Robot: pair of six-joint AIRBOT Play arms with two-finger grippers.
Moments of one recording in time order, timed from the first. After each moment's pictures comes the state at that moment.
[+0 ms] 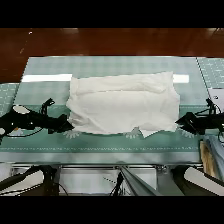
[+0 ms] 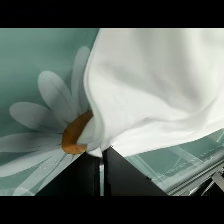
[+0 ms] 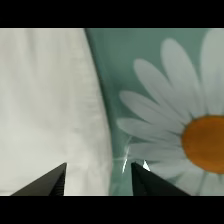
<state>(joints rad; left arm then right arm) 0.21 -1.27 0.53 0.83 -1.10 -1.22 -0.58 -1.22 0.62 -1.00 1.13 1.25</state>
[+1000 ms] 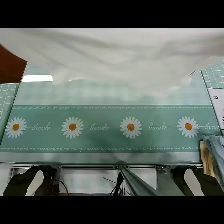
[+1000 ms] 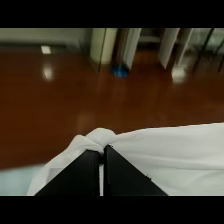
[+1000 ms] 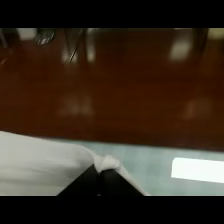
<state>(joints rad) 0.21 -0.65 1.45 0.87 -0.94 -1.23 -0.43 -0.74 1.48 -0.90 1.12 1.20</state>
